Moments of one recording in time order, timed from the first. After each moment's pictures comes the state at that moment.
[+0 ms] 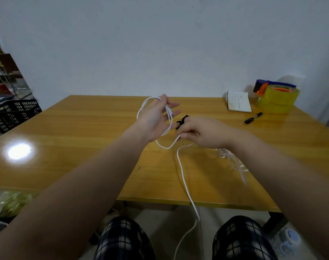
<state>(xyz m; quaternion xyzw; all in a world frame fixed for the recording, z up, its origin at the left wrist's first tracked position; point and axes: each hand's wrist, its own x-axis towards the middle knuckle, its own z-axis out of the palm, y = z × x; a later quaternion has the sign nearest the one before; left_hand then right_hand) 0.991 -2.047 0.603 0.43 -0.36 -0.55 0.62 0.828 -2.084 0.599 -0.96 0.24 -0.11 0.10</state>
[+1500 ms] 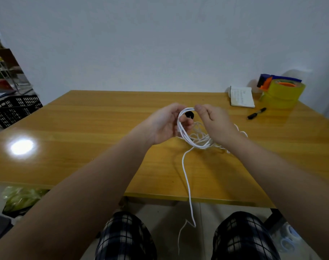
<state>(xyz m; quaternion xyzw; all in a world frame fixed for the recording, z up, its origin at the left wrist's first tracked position) 0.973 -2.035 0.598 0.47 -0.39 -0.61 0.50 0.825 -2.093 0.576 -0.82 0.36 -0.39 0.20</state>
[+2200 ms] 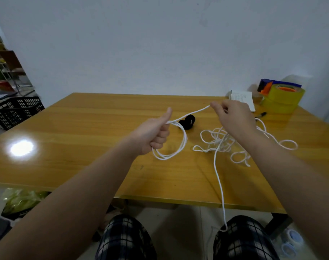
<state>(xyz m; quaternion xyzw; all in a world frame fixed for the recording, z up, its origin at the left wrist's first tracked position) 1.007 -2.020 0.580 0.54 -0.43 -0.55 0.47 0.799 -2.116 0.592 -0.78 0.50 -0.37 0.05</state>
